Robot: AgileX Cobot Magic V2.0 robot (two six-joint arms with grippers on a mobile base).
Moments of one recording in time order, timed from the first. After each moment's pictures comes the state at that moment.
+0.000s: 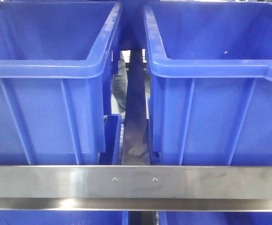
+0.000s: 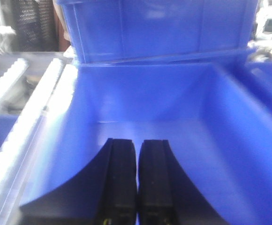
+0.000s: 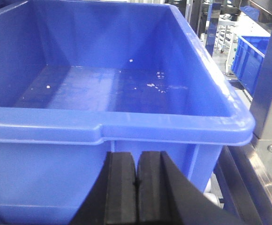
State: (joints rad) left arm -0.11 0.54 -0.49 0.04 0.05 -0.07; right arm -0.01 -0.01 0.03 0.09 0.07 -0.07
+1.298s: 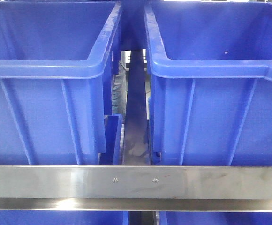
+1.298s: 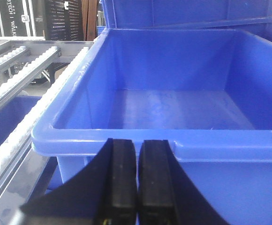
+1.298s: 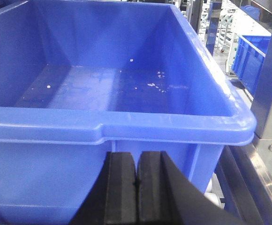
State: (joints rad) left arm -0.04 0.00 0.01 -0.06 0.04 0.01; right arm -0.01 -0.01 0.03 0.09 0.07 -0.07
